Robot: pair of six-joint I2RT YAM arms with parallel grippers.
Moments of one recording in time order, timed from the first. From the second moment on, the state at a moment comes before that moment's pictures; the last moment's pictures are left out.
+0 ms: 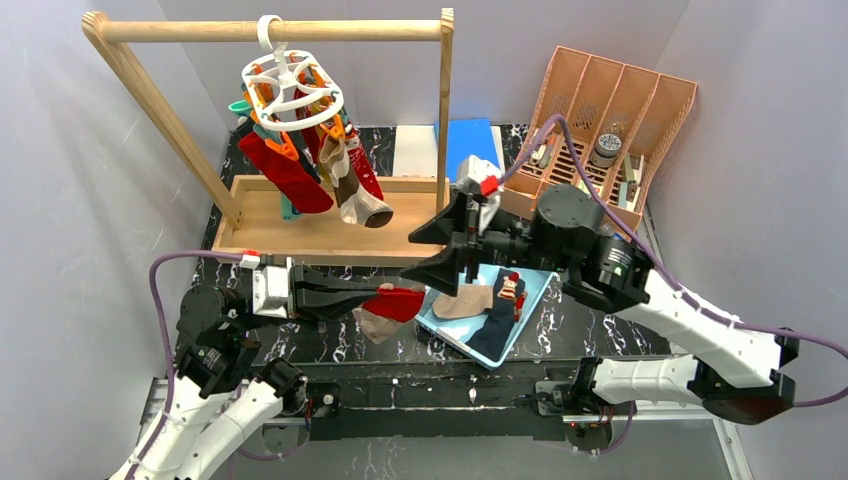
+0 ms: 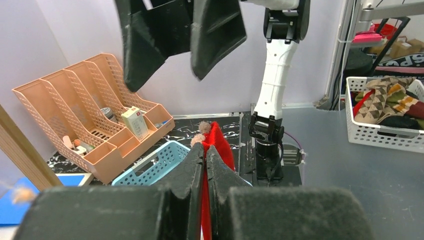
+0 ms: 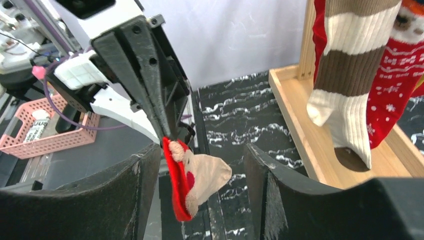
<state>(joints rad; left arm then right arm) -0.59 0.43 0.77 0.06 0.83 -0.17 1.15 1.06 1.37 -0.28 -0.32 0.18</state>
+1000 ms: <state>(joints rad) -0.59 0.44 0.78 0.03 0.87 -0.13 1.15 1.13 1.41 -0.40 -0.37 0.21</state>
